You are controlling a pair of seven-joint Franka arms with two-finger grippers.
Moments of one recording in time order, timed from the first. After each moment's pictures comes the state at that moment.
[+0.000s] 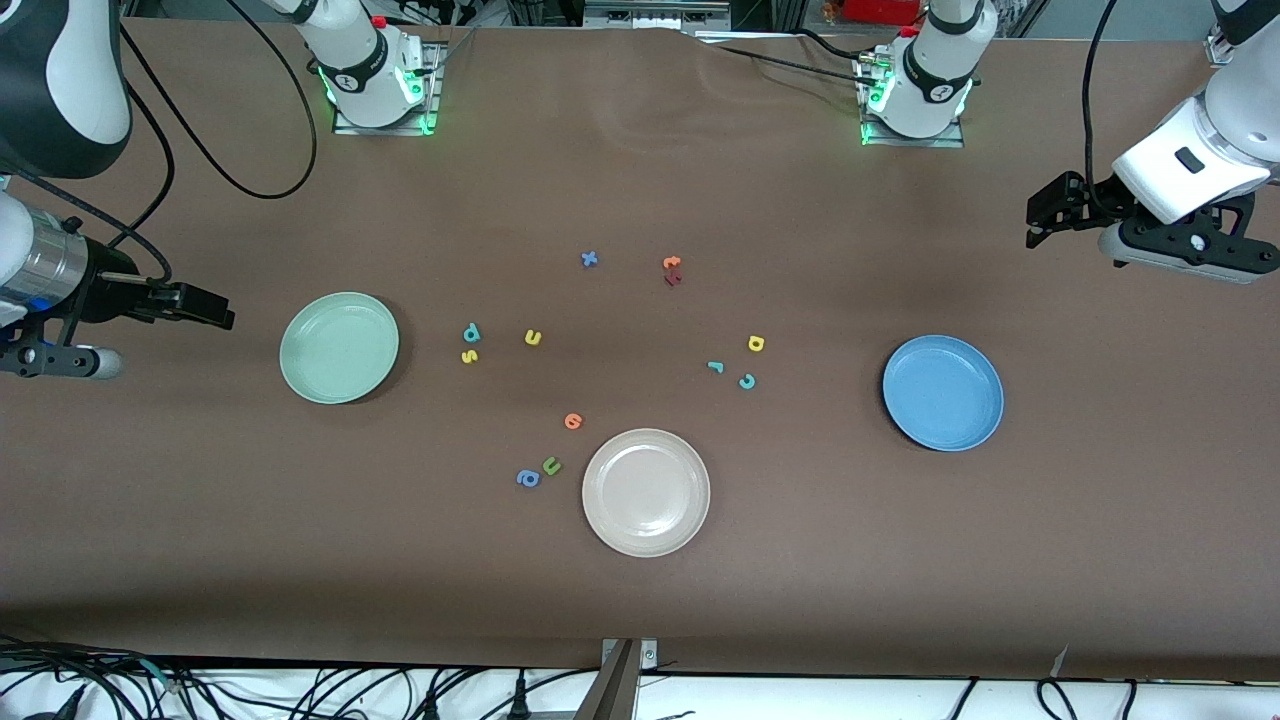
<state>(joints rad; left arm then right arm) -0.03 -0.03 -0.07 -1.68 -0.01 1.61 0.12 0.21 0.25 -0.22 -1.46 0.08 1.60 0.07</state>
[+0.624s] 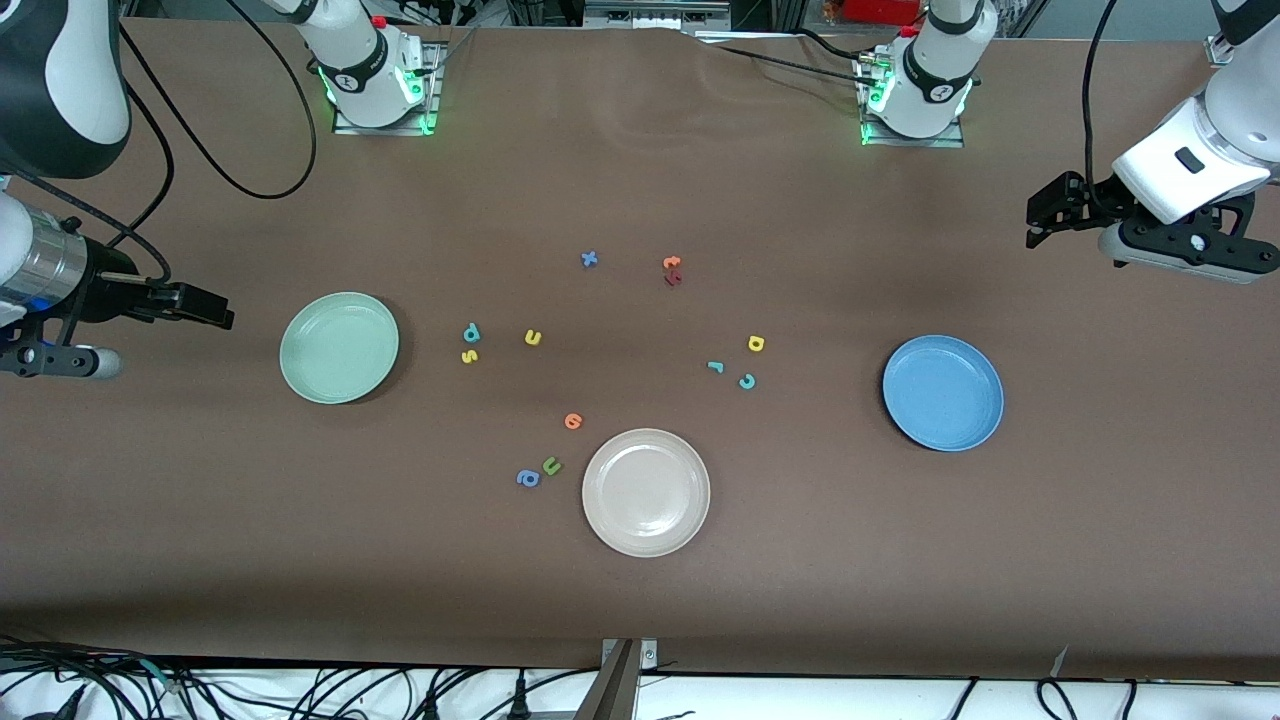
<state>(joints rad) -0.03 -0.03 -0.07 -1.68 -0.01 1.61 0.12 0.21 0.25 -0.22 -1.46 0.08 1.60 0.07</state>
